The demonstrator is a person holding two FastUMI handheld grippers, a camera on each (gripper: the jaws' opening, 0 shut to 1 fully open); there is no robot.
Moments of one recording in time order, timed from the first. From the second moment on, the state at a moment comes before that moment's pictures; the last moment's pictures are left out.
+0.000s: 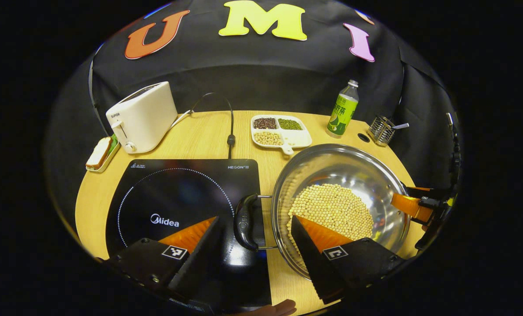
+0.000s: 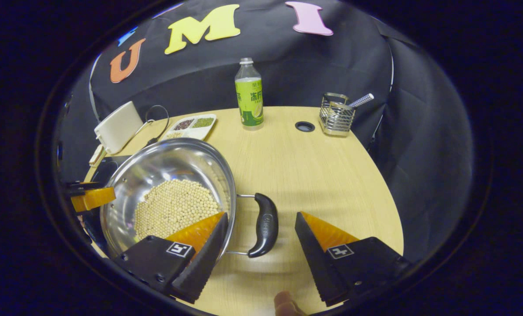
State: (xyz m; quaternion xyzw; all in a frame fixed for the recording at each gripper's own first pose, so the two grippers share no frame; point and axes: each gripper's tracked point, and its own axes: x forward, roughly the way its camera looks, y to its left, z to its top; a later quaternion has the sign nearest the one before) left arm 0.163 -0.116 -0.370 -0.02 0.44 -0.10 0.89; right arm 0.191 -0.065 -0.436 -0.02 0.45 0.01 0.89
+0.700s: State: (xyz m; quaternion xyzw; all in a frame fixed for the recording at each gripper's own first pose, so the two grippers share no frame) left arm 0.170 -0.121 -0.374 -0.02 0.45 -0.13 0.88; right arm 0.194 -0.048 -0.451 0.04 0.48 0.03 0.88
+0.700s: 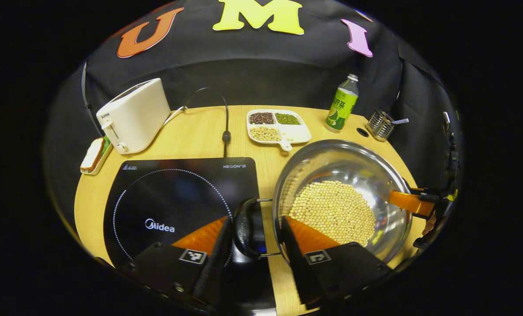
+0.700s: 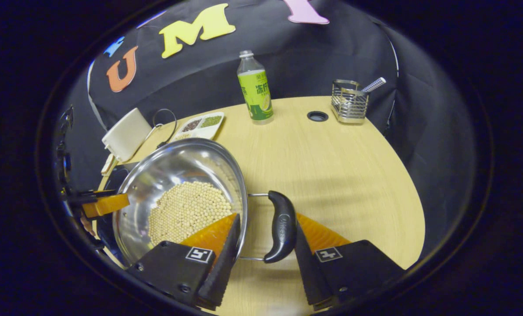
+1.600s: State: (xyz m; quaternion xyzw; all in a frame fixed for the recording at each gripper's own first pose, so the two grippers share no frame) left arm 0.139 -0.120 -0.312 -0.03 0.40 -0.15 0.90; right arm 0.141 -0.052 -0.373 0.05 0.45 -0.01 0.89
